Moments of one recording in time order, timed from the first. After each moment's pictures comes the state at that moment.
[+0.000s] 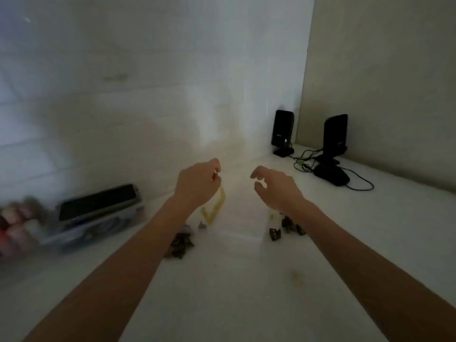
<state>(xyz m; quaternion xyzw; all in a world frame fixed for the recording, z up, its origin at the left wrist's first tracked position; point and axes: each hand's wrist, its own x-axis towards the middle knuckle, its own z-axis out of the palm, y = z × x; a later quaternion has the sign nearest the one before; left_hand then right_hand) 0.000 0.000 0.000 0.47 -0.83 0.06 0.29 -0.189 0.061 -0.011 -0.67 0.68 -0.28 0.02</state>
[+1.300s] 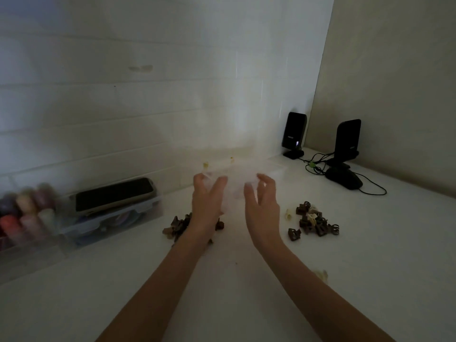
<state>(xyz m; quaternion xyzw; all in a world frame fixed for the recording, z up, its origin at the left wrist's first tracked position) 0.014 0.032 -0.042 0.47 -0.50 -0.48 0.55 -0.078 0.089 -0.045 -0.46 0.56 -0.66 0.22</state>
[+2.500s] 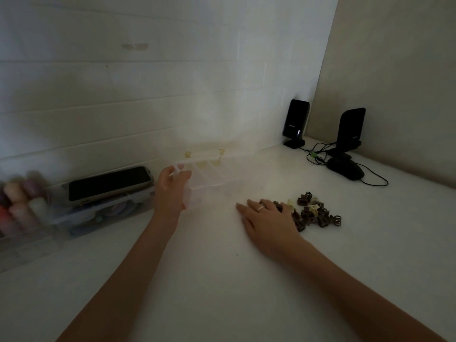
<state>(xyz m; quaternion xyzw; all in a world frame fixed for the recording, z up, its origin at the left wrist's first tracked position) 0.072 0.011 -0.054 0.46 -0.45 -0.46 0.61 -0.118 0.090 -0.086 -0.73 0.68 -0.08 -0.05</state>
